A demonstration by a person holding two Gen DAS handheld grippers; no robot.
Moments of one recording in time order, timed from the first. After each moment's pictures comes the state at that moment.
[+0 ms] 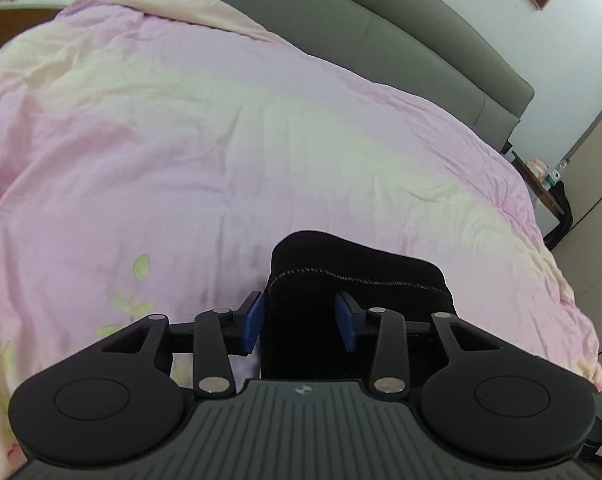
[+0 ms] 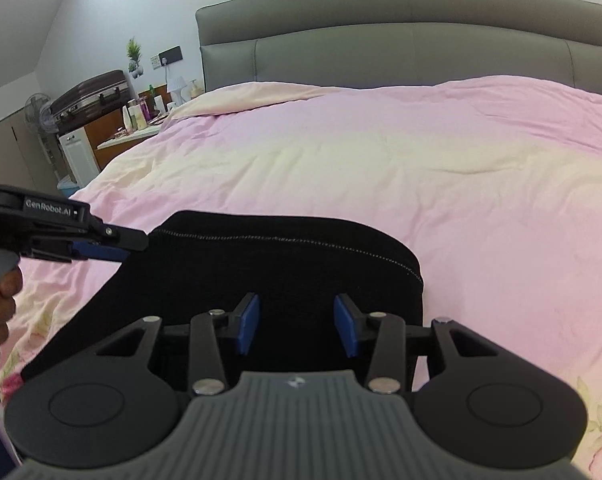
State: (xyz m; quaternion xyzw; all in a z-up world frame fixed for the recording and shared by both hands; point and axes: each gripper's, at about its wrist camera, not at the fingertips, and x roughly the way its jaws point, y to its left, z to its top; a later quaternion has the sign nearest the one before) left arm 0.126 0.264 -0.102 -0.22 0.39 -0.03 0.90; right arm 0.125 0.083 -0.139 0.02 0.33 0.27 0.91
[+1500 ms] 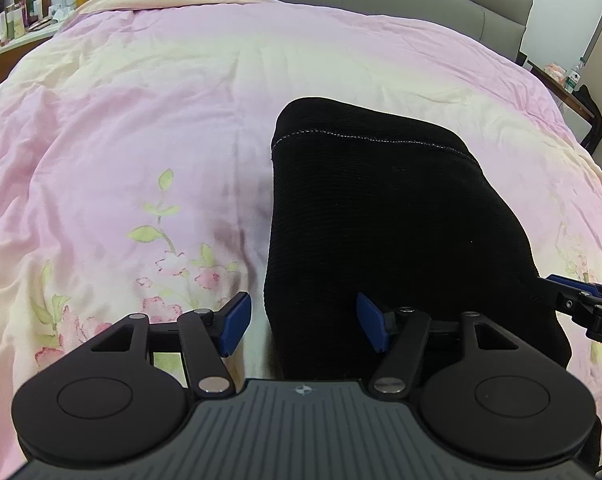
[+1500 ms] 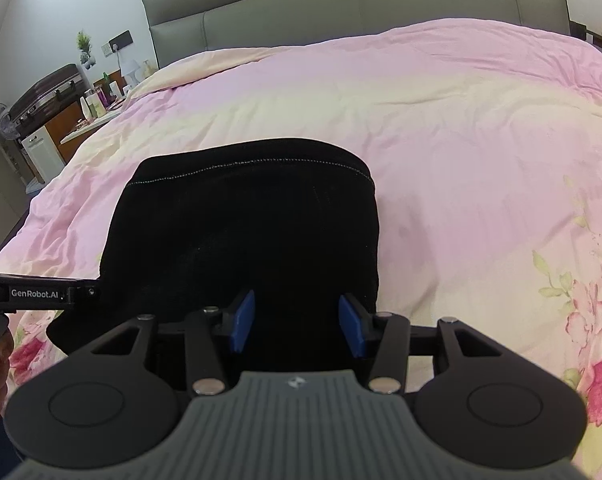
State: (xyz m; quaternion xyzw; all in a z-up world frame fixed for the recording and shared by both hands) left arm 0.074 0.213 -0.127 -0.10 0.45 -0.01 0.89; right arm 0.073 0.047 -0.145 0.05 0.41 0.20 0.89
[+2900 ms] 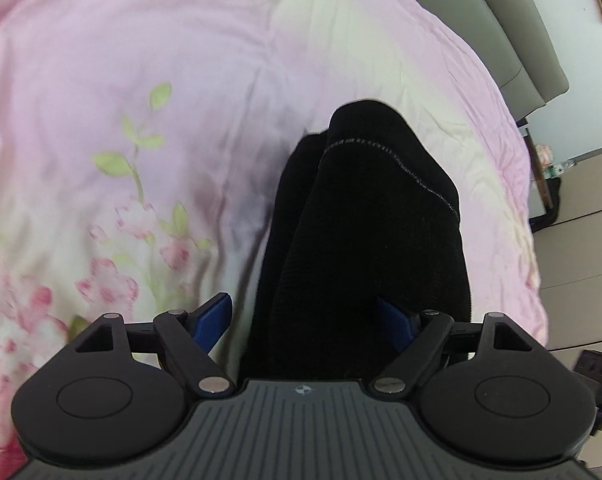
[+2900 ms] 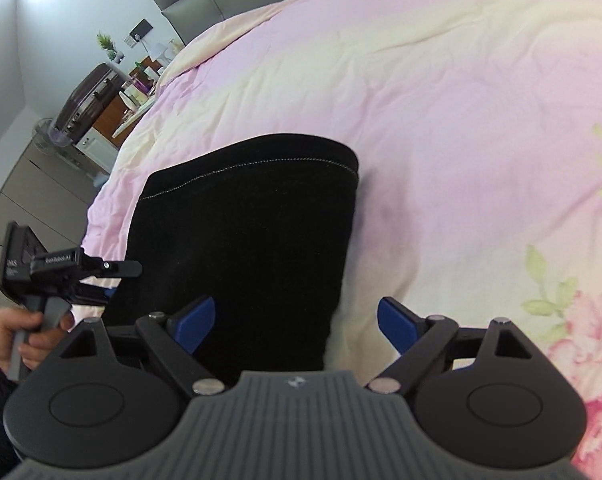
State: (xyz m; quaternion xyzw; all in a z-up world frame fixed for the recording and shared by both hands) left arm 0.124 0.277 -0.159 -0.37 0.52 -0.07 0.77; right arm 0.155 -0.047 -0.149 0.16 0.51 0.31 0.79
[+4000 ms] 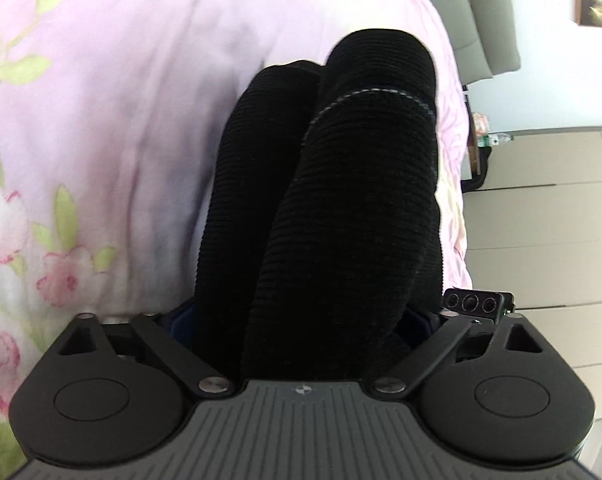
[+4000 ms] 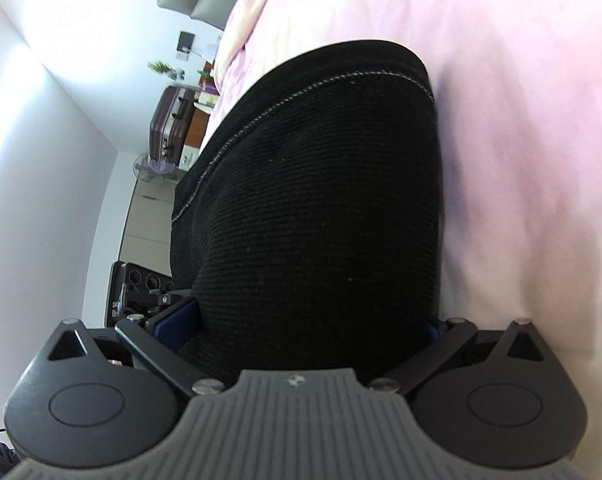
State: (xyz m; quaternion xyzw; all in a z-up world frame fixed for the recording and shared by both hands) left arm 0.171 0.265 -0.217 -0.43 0.53 -0.21 0.70; right arm 0.206 0.008 -0.257 0.36 0.54 0.42 0.64
